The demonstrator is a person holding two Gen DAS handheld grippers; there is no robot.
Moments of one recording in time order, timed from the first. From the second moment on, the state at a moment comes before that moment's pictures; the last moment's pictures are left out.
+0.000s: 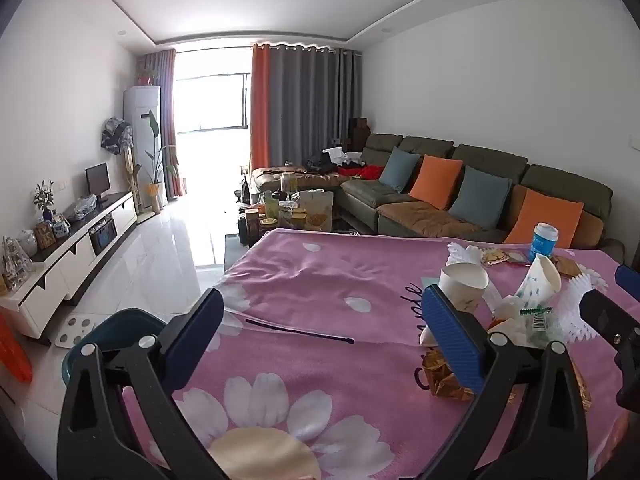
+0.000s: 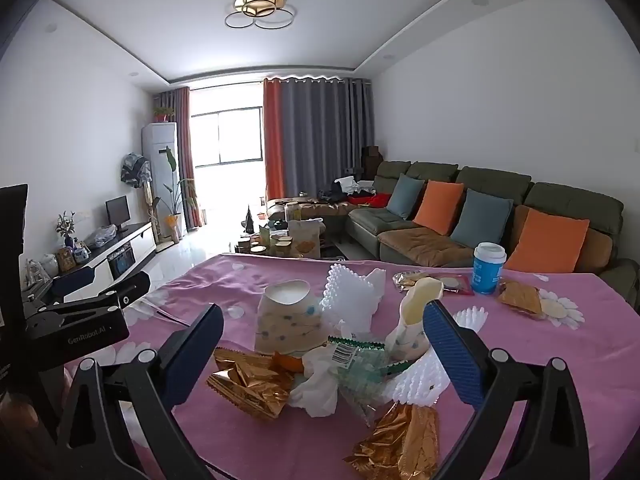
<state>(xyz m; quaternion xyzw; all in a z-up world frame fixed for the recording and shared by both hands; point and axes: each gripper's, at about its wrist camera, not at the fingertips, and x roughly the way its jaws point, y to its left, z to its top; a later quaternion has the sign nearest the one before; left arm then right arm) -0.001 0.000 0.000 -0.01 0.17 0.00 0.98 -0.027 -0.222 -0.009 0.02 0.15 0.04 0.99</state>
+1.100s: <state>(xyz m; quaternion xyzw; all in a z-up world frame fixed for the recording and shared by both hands) -0.005 -0.008 -0.002 0.00 0.18 0.01 0.98 -0.014 -0.227 -0.019 0.04 0.16 0.07 0.98</state>
